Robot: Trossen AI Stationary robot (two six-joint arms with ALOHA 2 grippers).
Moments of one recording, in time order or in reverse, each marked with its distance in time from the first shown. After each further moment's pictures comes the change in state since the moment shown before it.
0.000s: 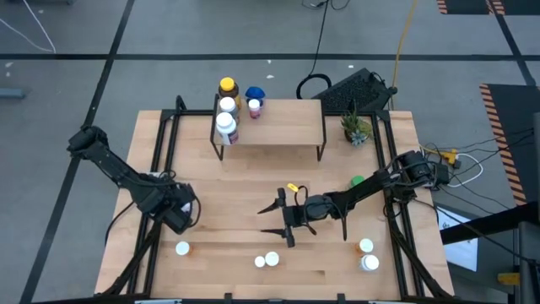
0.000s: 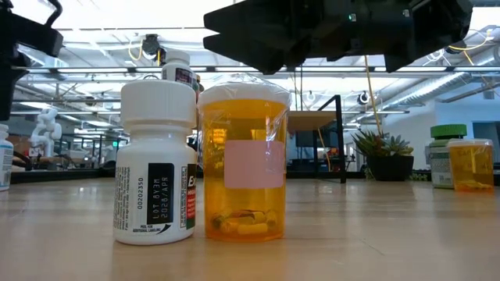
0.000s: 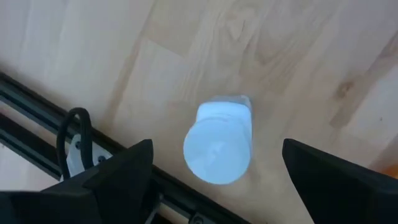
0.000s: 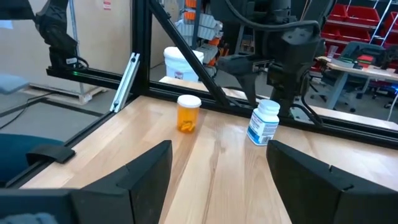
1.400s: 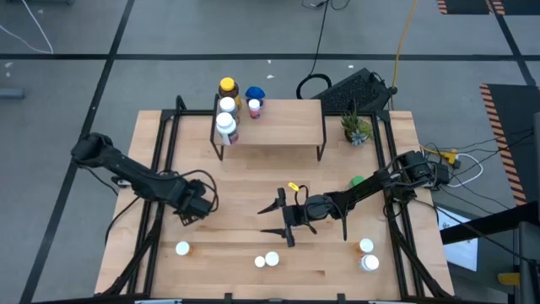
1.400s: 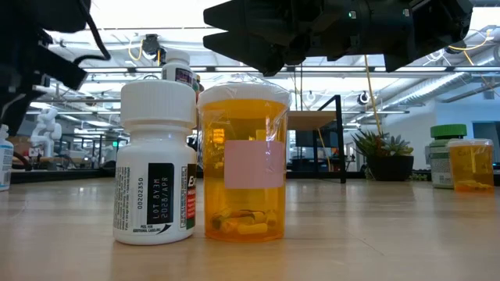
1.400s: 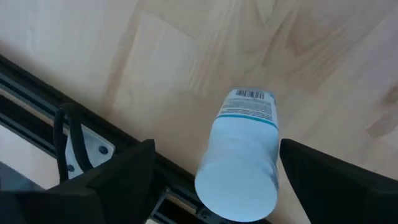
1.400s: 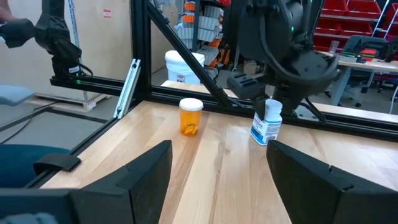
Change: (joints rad) left arm 0.263 0.140 -0.006 0.021 0.137 0.219; right arm 0.000 0.000 0.000 0.008 -0.004 0.049
